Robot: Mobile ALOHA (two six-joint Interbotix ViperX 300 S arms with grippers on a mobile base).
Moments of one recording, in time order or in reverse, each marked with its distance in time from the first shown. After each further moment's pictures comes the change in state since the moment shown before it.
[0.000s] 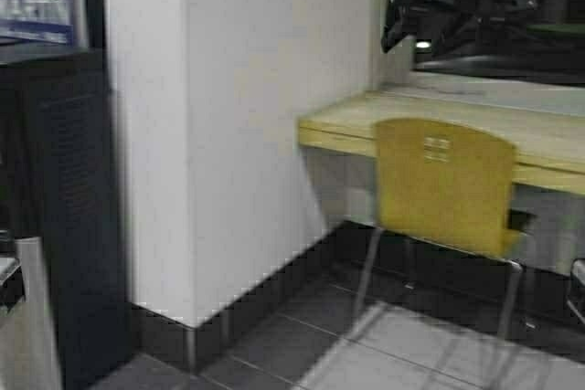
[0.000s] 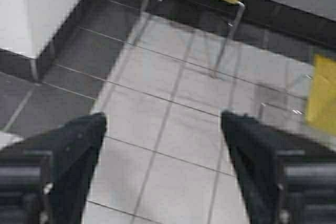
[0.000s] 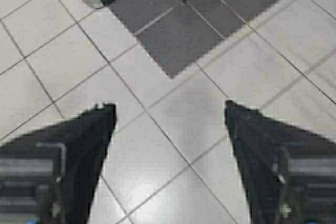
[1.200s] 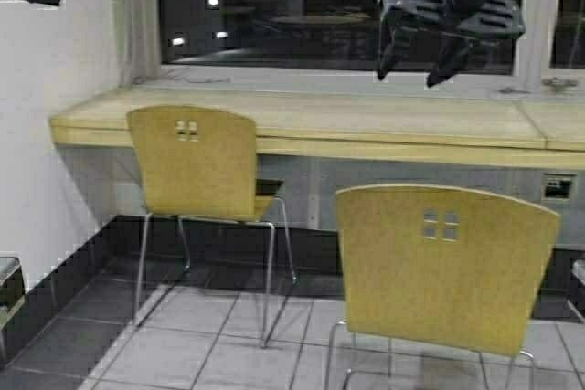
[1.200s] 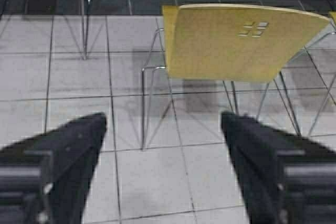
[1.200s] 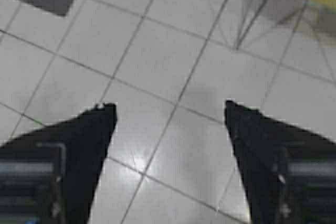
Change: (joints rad) left arm -0.003 0.031 0.018 0.037 -0.055 0.005; right arm -0.005 0.101 -0.052 0.006 0.112 0.081
